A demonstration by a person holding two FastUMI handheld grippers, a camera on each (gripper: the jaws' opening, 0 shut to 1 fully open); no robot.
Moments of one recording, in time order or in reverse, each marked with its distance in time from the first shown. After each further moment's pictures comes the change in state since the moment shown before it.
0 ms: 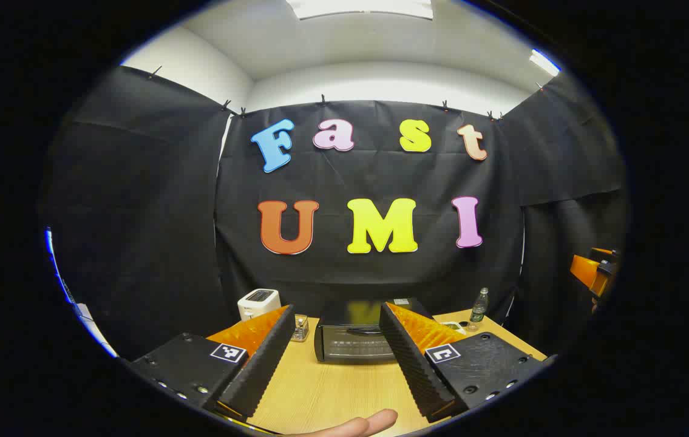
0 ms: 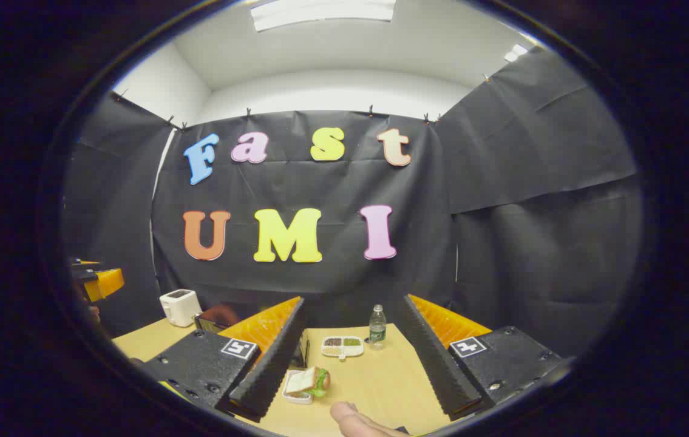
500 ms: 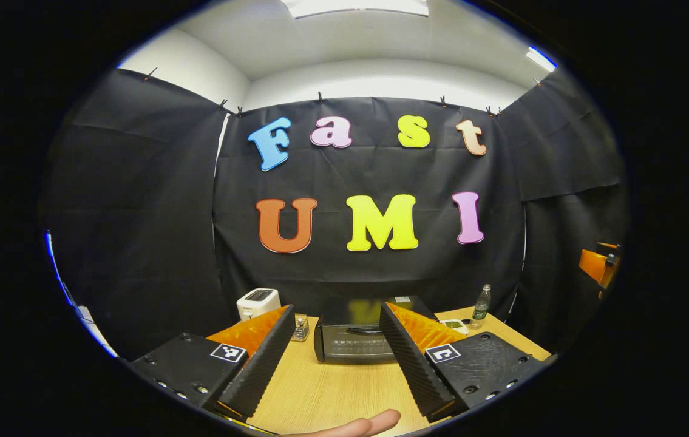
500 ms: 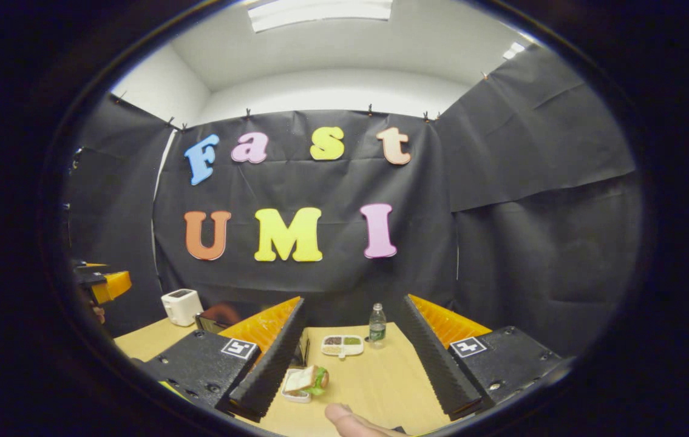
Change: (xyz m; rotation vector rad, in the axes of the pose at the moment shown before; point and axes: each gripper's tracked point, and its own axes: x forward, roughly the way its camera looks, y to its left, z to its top) left arm 0.011 -0.005 -0.007 0.012 0.005 -0.001; right arm 0.001 -0.012 -0.003 0.006 0.006 0.001
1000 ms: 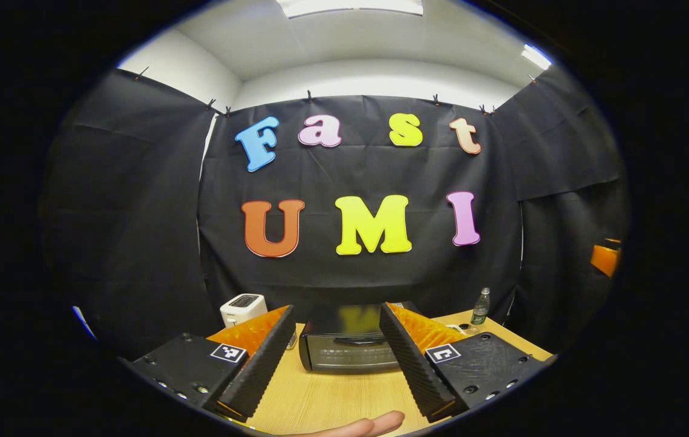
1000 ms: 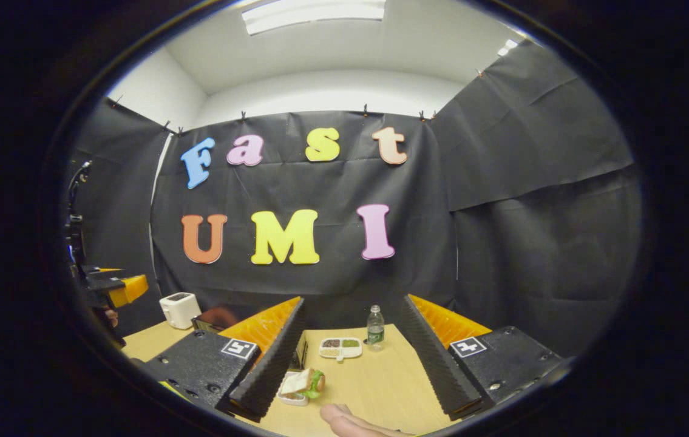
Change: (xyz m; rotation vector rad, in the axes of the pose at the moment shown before) left arm 0.063 -0.026 -0.008 0.006 -0.024 -0.036; right arm 0.015 -0.016 0.000 0.014 -0.016 -0.004
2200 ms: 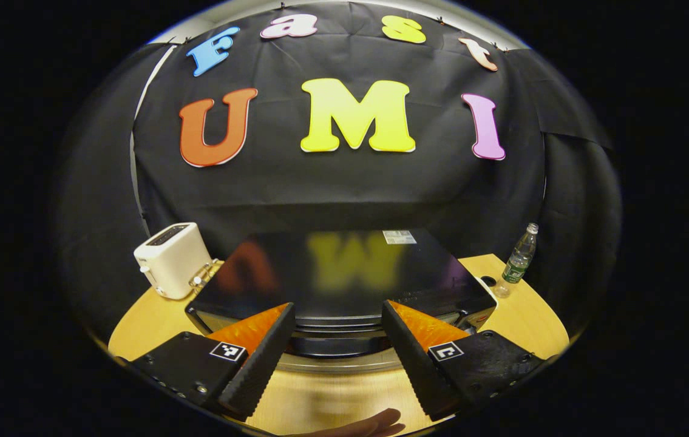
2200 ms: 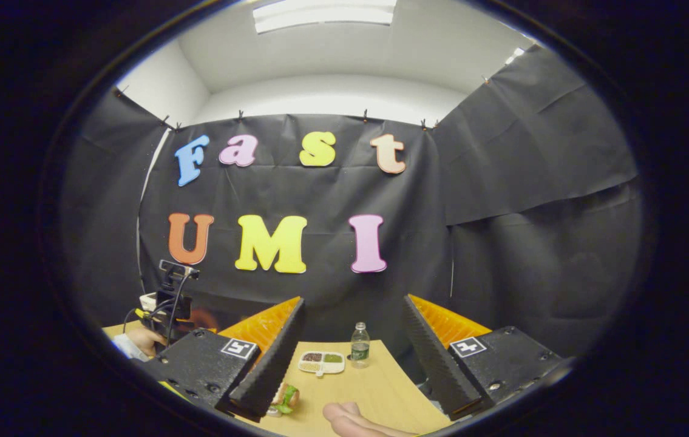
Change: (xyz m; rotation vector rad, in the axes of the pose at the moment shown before) left arm 0.201 -0.062 -0.206 -0.023 0.470 -0.091; right arm 0.055 -0.027 0.010 -0.055 -0.052 -0.016
